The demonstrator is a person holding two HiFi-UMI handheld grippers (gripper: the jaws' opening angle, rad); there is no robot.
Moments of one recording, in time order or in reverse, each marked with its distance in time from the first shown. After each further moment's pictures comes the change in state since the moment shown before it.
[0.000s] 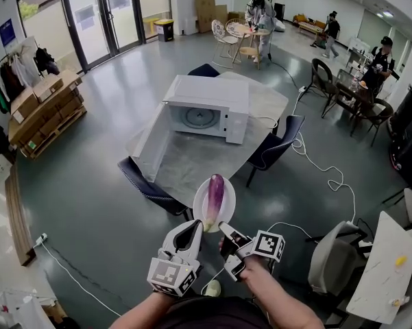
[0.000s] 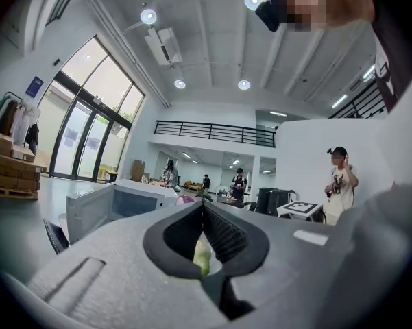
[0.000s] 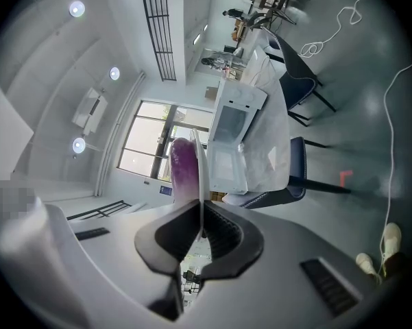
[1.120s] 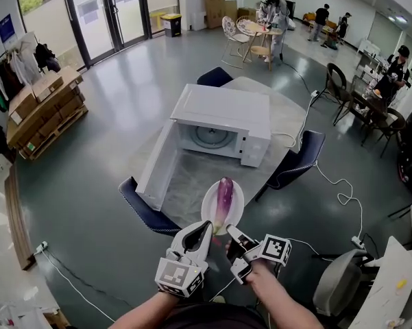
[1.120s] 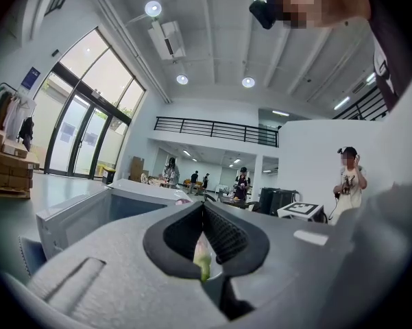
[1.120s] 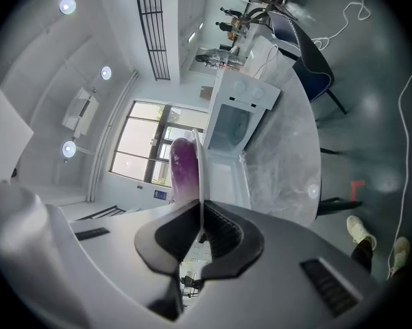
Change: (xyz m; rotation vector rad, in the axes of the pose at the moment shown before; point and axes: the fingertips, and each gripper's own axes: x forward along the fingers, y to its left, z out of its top) left arm 0.128 0.119 0.007 -0.012 0.018 -0.019; right arm 0.135 -0.019 0.099 0.022 -0.003 -0.033
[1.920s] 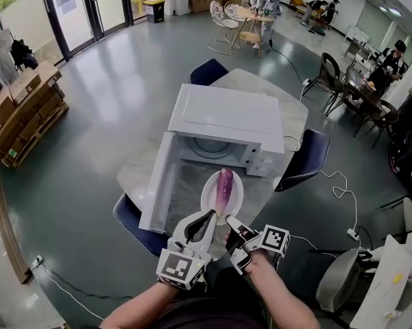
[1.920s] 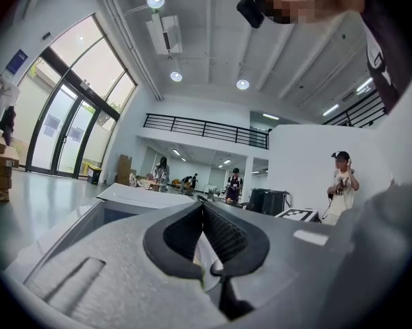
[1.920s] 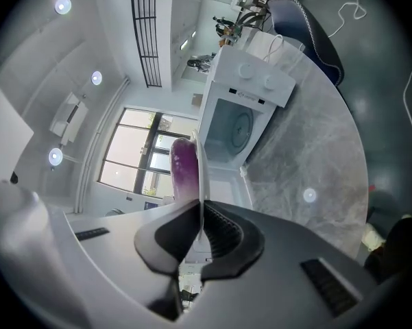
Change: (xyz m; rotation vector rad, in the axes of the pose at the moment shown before) left arm 0.096 0.128 0.024 -0.004 0.000 -0.121; right arm 0.141 -0.012 0.067 0.023 -0.072 -0.090
